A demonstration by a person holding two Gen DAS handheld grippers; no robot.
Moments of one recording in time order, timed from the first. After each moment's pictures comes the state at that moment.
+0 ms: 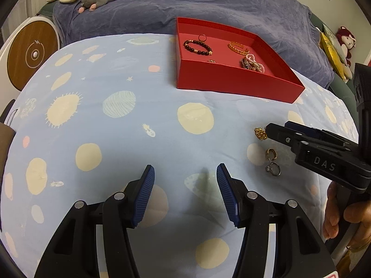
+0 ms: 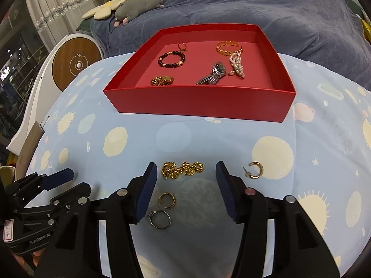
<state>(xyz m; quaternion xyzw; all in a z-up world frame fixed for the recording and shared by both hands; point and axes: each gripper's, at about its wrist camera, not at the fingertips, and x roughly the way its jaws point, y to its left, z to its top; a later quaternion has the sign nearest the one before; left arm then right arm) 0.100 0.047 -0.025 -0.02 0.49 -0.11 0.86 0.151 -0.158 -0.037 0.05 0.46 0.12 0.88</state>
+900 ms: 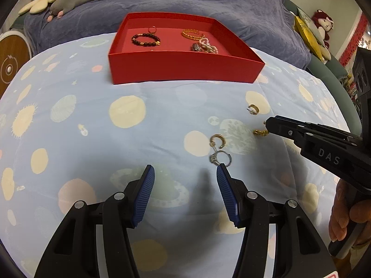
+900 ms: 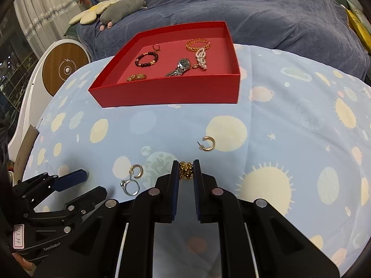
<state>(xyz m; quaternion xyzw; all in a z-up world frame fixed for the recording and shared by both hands) 0.089 -0.021 -0.032 0.01 0.49 -0.19 0.85 0.110 -0.213 -0.022 0.07 0.47 0.07 0.88</state>
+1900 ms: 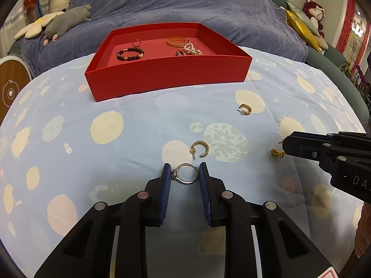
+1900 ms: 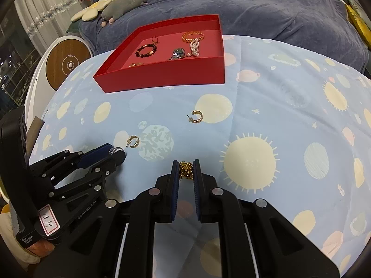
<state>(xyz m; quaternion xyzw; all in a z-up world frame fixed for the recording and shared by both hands) 0.085 -0.049 -0.042 0.05 0.45 -0.19 0.87 0.086 -0.224 -0.019 0.07 0.48 0.09 0.87</state>
